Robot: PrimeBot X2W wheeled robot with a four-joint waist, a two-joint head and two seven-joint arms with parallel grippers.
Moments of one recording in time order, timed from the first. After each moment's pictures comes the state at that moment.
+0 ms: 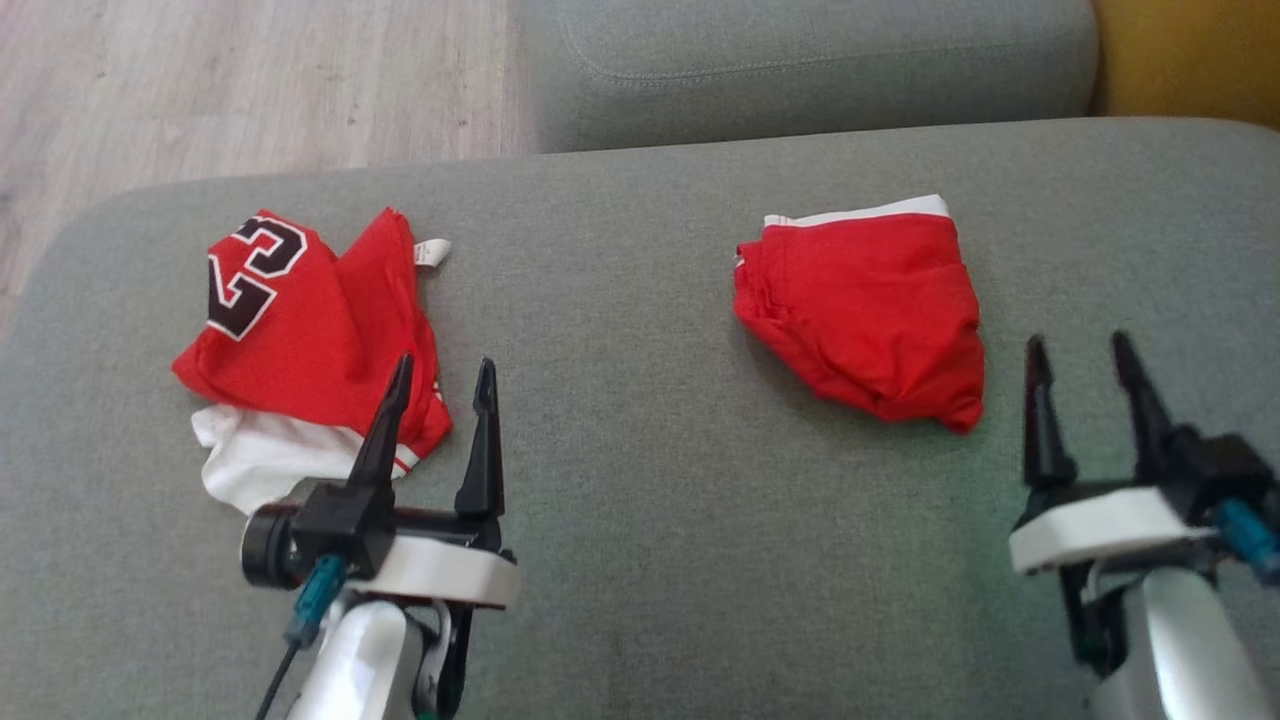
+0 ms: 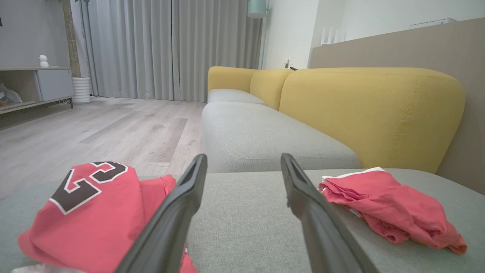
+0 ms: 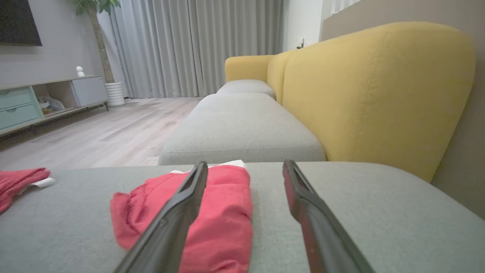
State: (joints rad) left arm -0.20 0.04 -0.28 0.31 -0.22 0.04 -0.26; right arm -0.17 -0.05 -0.09 0.34 0.02 0.13 -0.25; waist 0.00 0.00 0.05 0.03
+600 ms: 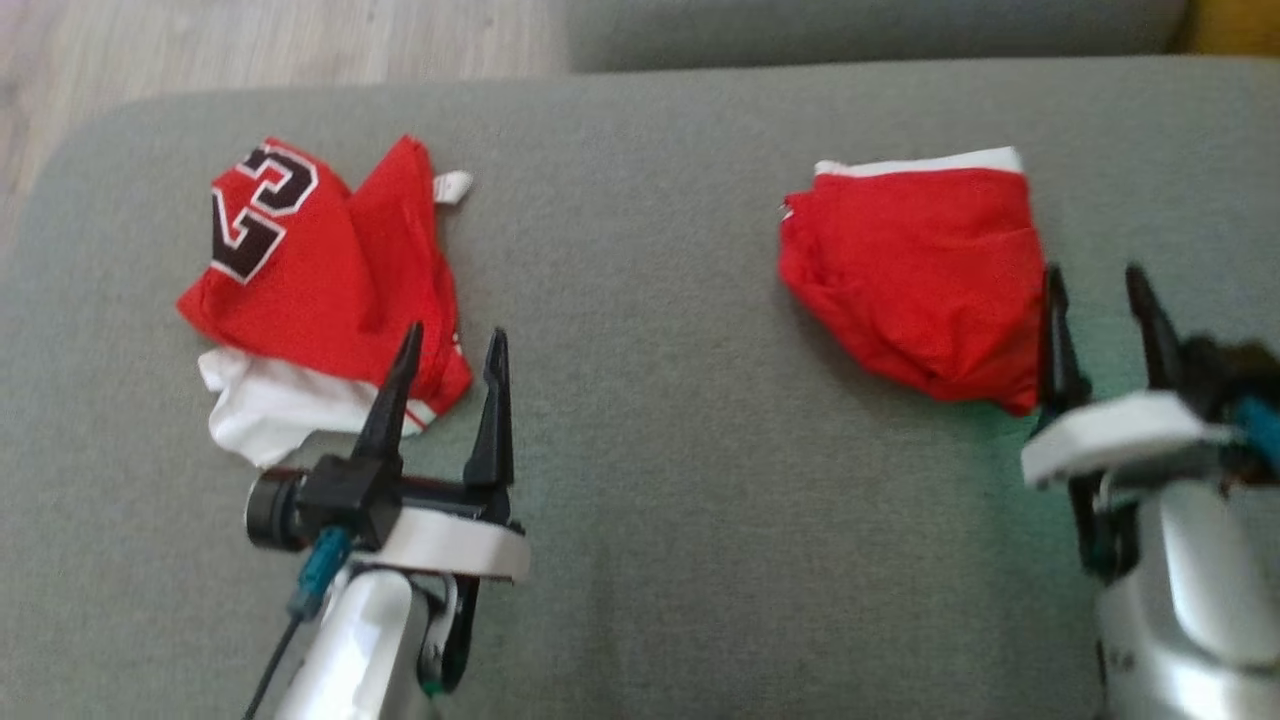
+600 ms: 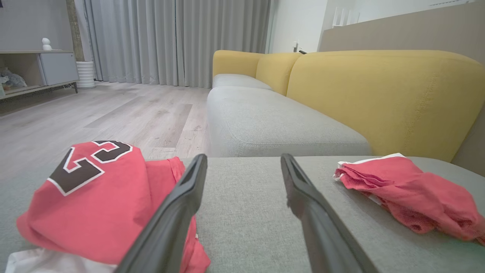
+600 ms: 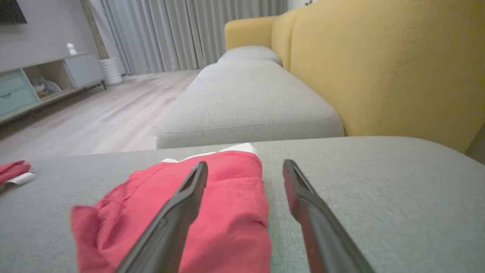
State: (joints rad) left arm -0.23 0.04 -0.29 0.29 -0.22 0.02 -0.26; right arm -0.30 -0.05 -0.13 0.42 0.05 0.13 -0.17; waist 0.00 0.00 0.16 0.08
